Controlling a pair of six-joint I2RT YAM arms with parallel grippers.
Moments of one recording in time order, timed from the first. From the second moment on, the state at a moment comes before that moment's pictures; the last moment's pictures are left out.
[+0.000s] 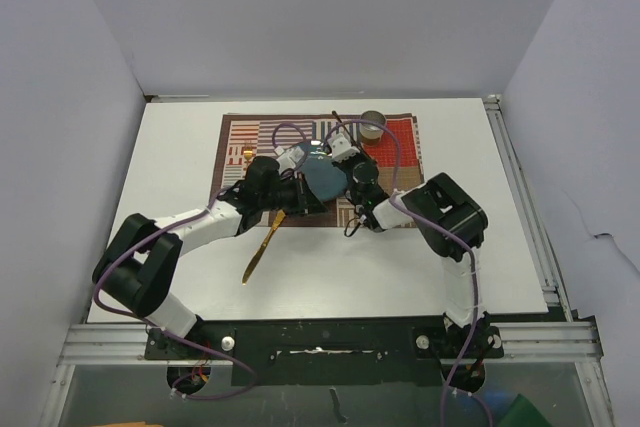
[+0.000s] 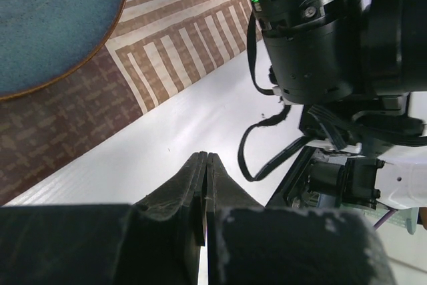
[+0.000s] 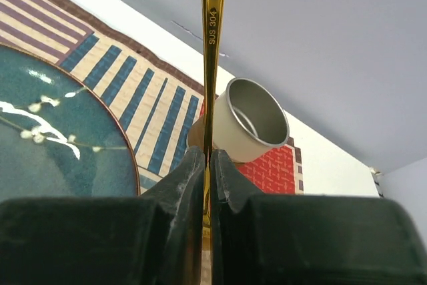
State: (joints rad) left arm -0.58 1.57 0.83 0.20 0.48 -0.75; right arm 0.60 2.05 0.94 1.09 0.45 -0.58
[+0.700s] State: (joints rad) left arm -0.57 1.58 0.83 0.20 0.49 -0.75; right arm 0.60 1.97 0.94 0.78 0.60 -0.34
